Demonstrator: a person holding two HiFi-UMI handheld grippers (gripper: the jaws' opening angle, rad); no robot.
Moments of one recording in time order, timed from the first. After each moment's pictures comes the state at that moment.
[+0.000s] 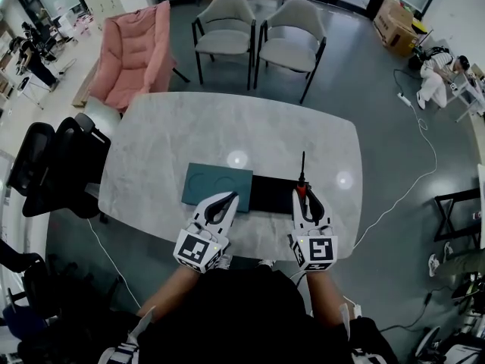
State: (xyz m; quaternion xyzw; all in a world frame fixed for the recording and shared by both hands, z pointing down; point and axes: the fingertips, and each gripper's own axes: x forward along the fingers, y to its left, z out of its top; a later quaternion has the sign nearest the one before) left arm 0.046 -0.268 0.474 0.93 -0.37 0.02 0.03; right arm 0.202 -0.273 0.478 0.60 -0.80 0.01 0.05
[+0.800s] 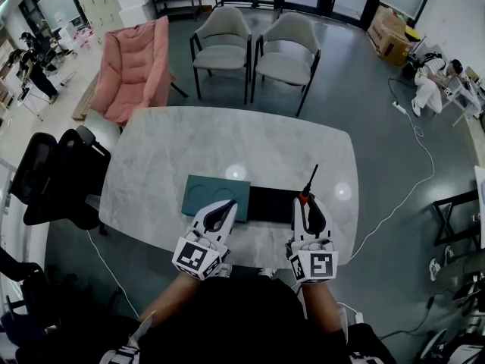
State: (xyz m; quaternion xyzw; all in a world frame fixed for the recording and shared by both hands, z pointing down) left arm 0.047 -0.265 0.459 0.93 -0.37 0.00 0.03; right arm 0.208 -0.255 0.426 0.62 -0.78 -0.03 -0.05
